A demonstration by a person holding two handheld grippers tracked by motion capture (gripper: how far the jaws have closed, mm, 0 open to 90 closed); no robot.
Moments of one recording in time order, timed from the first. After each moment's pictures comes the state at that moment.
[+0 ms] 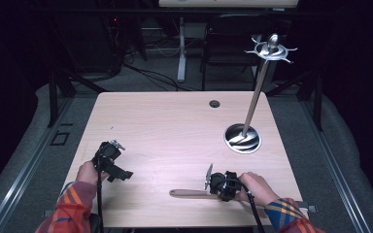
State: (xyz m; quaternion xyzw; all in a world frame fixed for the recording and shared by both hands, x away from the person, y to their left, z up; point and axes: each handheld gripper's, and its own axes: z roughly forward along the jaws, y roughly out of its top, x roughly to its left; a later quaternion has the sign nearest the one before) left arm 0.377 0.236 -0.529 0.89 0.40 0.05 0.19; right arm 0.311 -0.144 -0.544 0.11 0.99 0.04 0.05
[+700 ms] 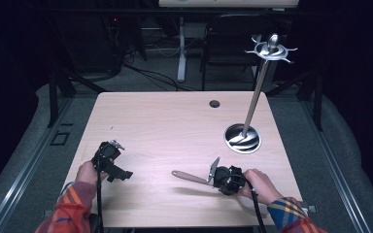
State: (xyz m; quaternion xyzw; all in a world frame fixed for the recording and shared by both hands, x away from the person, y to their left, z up) left arm 0.377 0.237 -0.529 0.89 0.40 0.05 0.19; right arm 0.317 -0.156 -0.526 0.14 0.98 0.09 0.08
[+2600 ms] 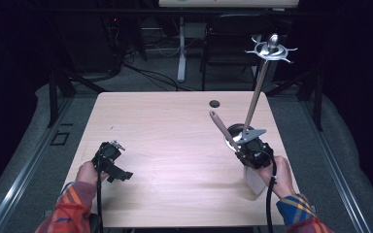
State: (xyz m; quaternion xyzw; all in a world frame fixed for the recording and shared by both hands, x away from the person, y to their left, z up) left arm 0.377 0.236 -0.530 0.90 0.40 0.05 0.19; right arm 0.340 -0.223 -0.459 0.36 0.88 0.24 0.22
